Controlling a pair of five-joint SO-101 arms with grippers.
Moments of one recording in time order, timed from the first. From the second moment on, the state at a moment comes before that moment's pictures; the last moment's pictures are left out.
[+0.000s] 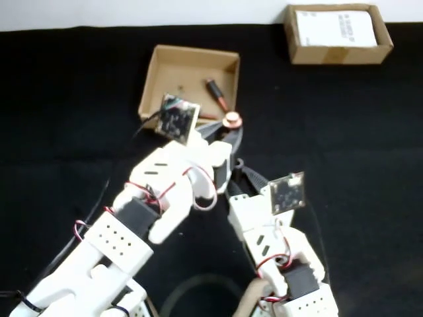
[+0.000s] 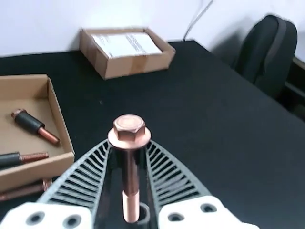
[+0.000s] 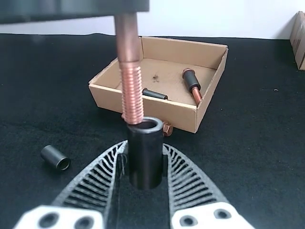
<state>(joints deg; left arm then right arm) 31.9 -48.0 53.4 18.2 18.1 -28.1 -104.2 95.7 31.2 -5.6</state>
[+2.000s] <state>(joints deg) 33.9 -47.2 57.0 18.6 18.2 -28.1 -104.3 95.7 31.7 -5.6</state>
